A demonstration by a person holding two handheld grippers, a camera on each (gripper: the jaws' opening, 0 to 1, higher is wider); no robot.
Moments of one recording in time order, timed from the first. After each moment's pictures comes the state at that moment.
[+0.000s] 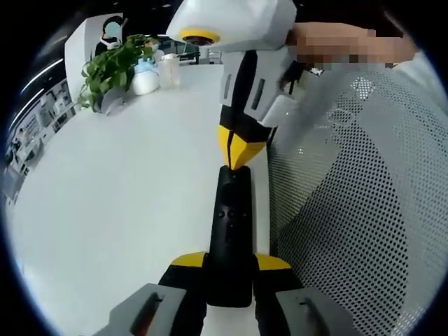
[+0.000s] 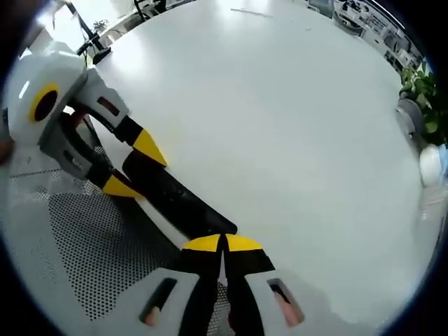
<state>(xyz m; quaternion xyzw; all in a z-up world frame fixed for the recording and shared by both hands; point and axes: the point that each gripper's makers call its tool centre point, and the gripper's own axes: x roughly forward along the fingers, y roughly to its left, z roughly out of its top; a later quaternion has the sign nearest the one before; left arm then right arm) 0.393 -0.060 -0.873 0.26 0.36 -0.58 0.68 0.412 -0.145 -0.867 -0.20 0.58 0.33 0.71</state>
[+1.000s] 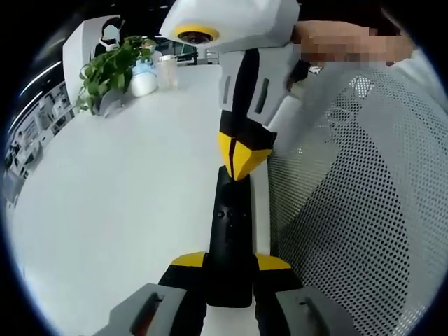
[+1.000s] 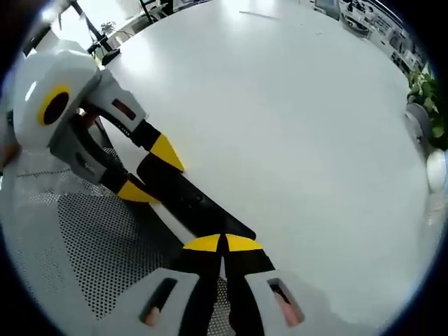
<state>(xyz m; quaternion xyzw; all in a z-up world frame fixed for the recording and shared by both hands) 0.394 -0.062 -0.873 0.26 0.35 -0.59 0.68 0.405 -0.129 -0.865 -0.19 0.58 0.36 0.71</state>
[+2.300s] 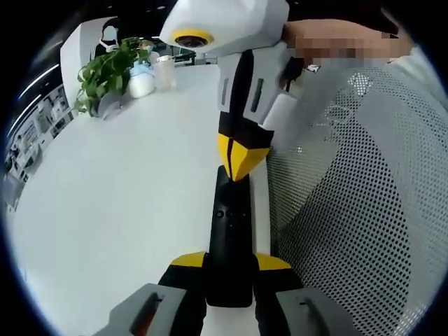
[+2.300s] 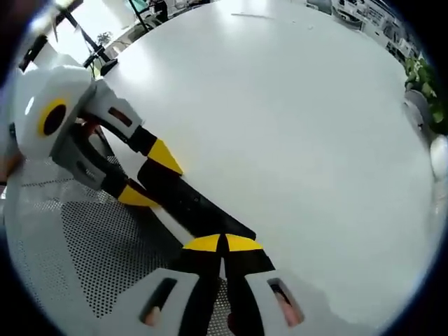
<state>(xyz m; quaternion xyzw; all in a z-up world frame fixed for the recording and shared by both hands) 0.394 -0.062 -0.873 0.27 0.35 -0.59 0.68 0.407 -0.131 -0.867 -0.15 0.58 0.36 0.71</state>
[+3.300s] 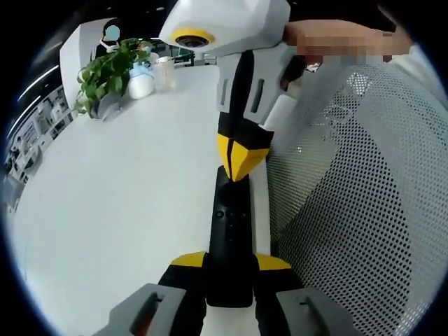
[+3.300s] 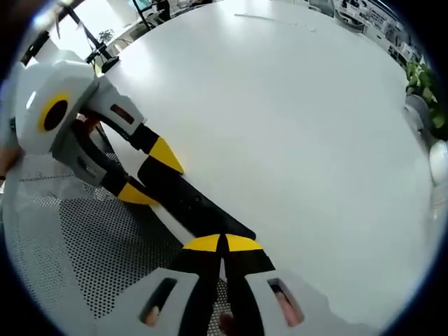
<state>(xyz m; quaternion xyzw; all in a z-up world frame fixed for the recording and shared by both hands) 0.394 -0.062 -0.873 0.27 0.35 -0.59 0.68 0.406 -0.130 -0.867 -0.19 0.57 0.37 0.71</state>
